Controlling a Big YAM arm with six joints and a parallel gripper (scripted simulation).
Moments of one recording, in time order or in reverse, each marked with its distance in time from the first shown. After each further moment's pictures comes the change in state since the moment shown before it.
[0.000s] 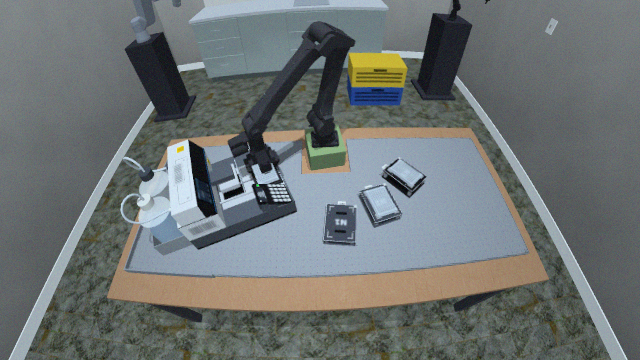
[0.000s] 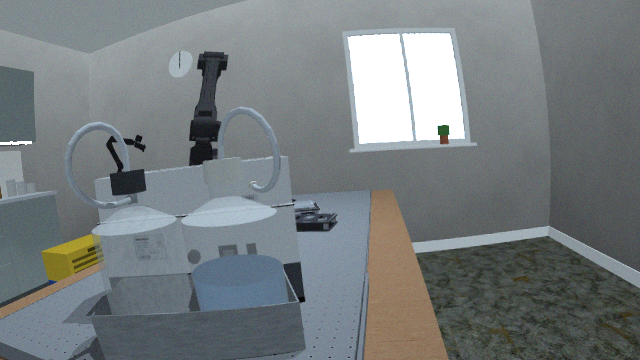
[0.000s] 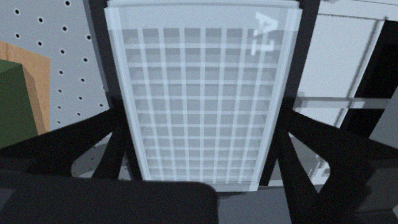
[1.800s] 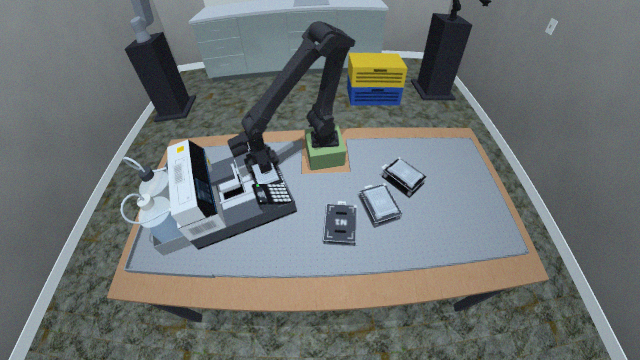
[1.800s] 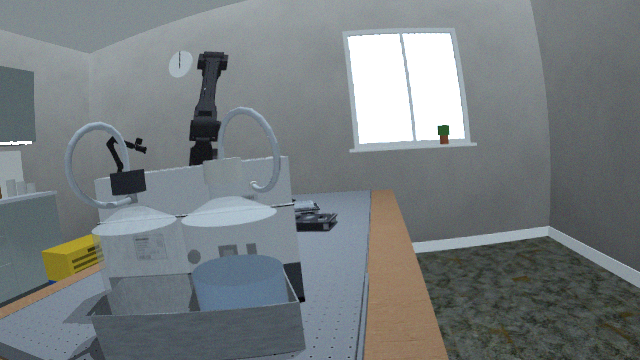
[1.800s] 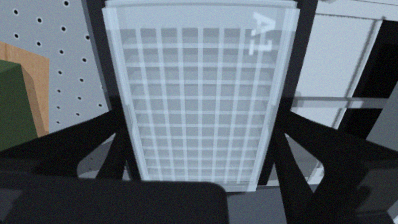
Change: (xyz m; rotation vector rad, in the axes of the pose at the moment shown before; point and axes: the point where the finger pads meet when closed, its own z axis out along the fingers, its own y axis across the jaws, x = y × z) arm 0.000 -0.001 0.000 0.003 0.000 0.000
